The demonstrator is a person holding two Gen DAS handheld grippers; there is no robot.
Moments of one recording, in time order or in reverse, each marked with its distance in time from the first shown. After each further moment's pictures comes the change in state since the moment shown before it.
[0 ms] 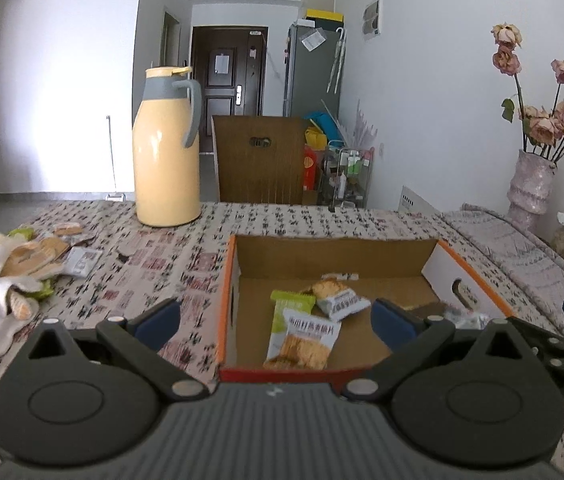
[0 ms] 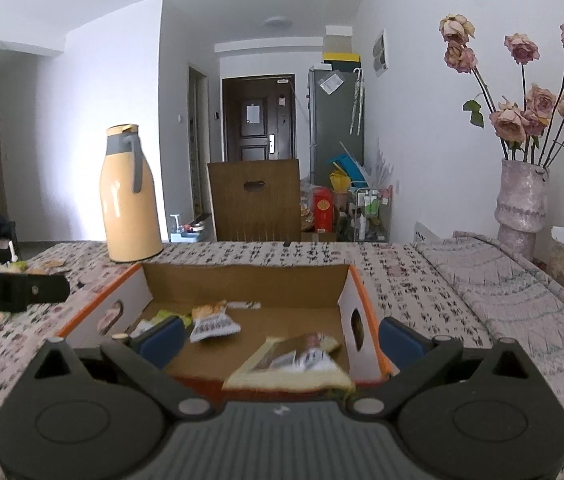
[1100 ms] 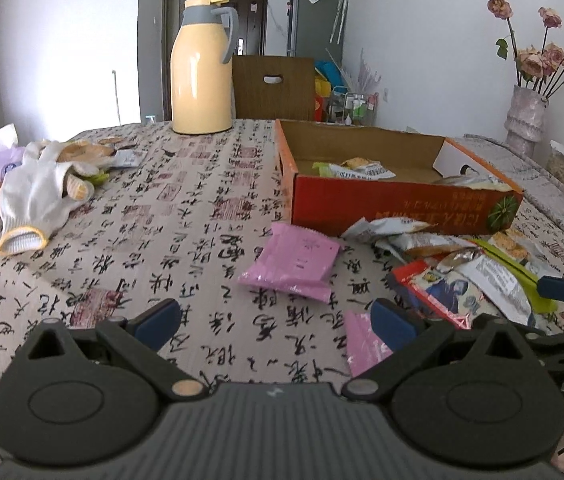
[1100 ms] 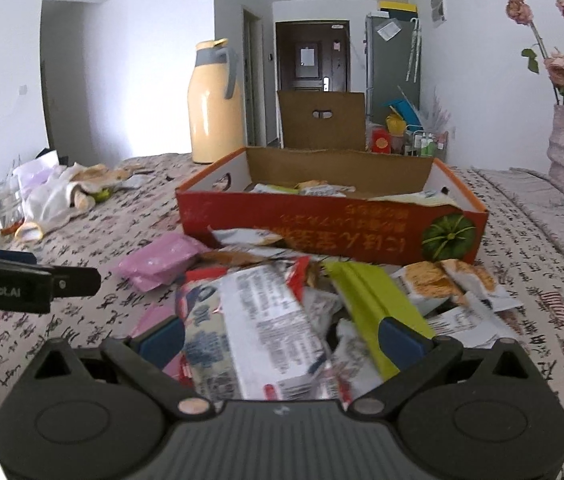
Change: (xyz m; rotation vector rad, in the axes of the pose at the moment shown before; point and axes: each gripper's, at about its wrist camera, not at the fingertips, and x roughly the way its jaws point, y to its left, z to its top) left arm -0.067 0.063 -0.109 0.015 0.146 0.000; right arm -0.061 0.081 -0.097 -0.064 0.185 0.144
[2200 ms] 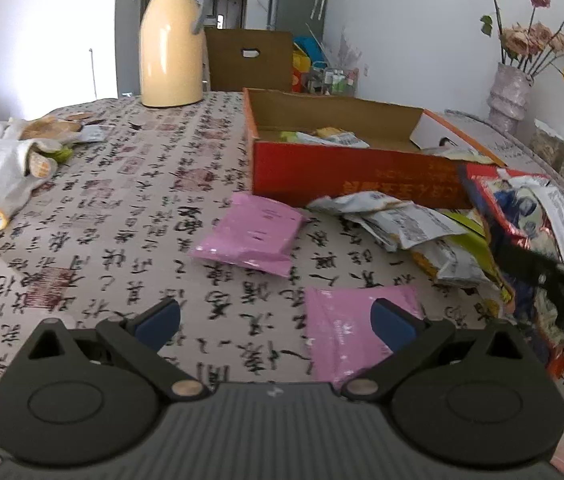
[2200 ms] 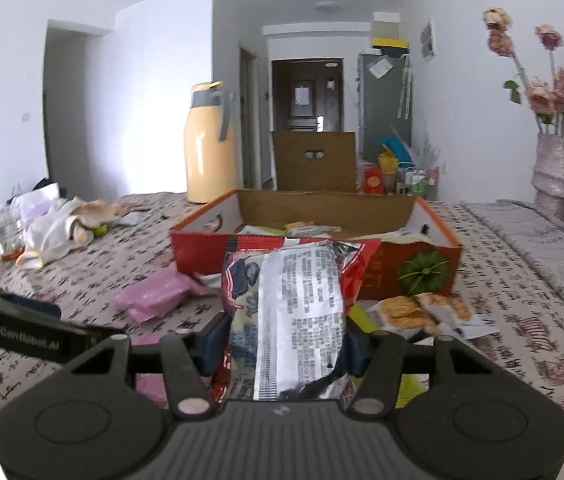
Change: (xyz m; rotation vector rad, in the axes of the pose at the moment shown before) left arm 0.018 -0.022 -0.004 0.015 0.079 -0.070; right arm -0.026 -0.017 0.000 0.010 -0.138 -0.022
